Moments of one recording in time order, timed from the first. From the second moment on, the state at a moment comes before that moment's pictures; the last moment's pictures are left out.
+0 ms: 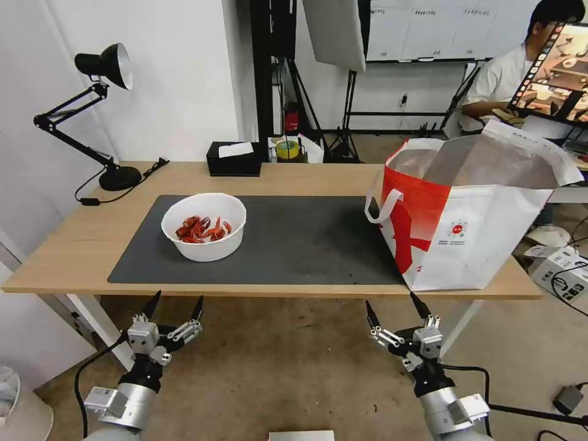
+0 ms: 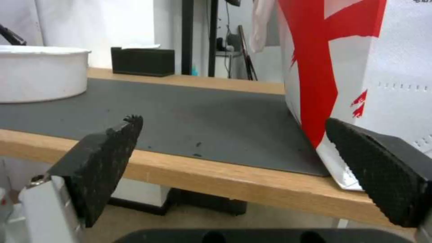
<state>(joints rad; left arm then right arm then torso) 1.74 -1.12 -0.57 -2.06 -0.41 -0.28 -0.02 -1.70 1.03 0.34 2.06 0.24 0.34 0.22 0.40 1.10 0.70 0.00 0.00</state>
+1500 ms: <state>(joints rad) 0.72 -0.53 -0.17 -1.73 -1.25 0.49 -0.21 -1.69 1.03 0.34 2.07 0.25 0.34 0.22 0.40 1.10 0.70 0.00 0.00</state>
